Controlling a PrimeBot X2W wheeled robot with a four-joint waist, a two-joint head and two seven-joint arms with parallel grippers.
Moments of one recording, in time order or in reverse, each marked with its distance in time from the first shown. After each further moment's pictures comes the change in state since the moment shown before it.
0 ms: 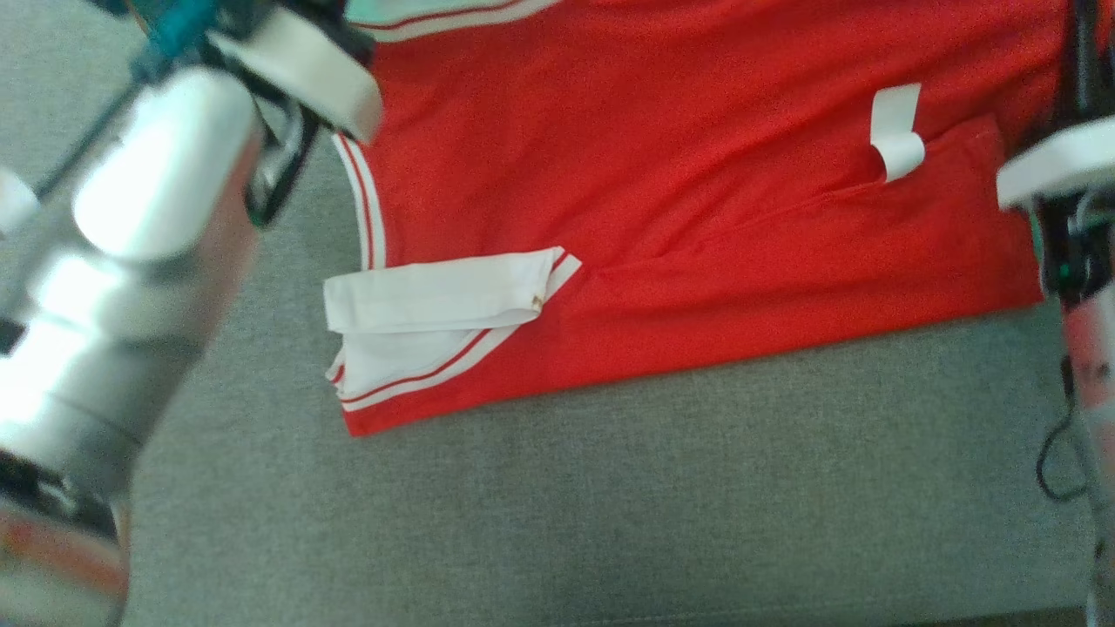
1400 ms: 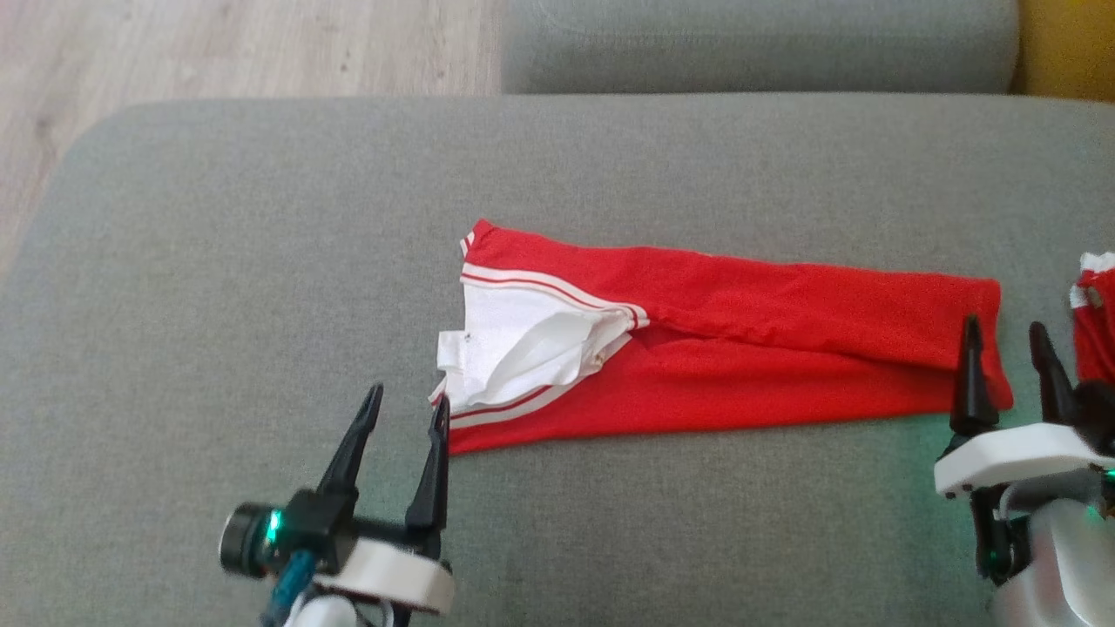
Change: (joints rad) left arm 1.139 -0.261 0.623 -0.425 0.445 0.008 0.000; right arm 0.579 0.177 -0.234 -0.193 -0.137 0.000 0.000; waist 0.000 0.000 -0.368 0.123
